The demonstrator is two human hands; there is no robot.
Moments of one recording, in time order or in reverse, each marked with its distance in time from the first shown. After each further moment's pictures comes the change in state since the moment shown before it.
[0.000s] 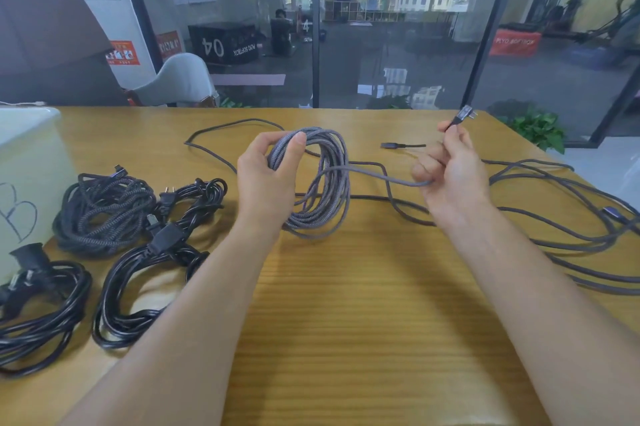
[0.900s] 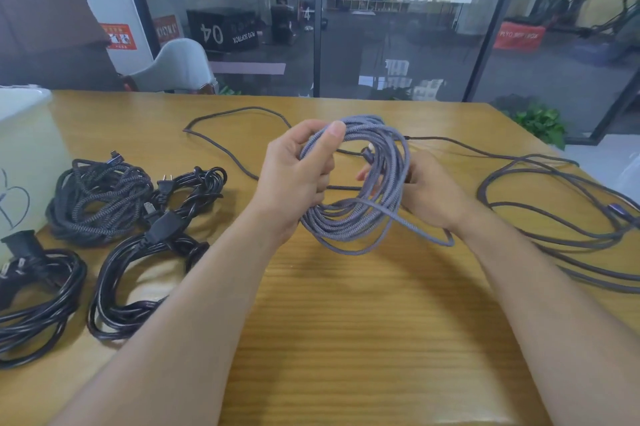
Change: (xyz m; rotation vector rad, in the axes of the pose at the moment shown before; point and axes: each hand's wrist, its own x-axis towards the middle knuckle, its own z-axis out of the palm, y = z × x) left_hand -0.017 0.024 0.009 -0.240 -0.380 -0.082; right_hand -0.001 0.017 -0.011 -1.026 -0.696 -0.252
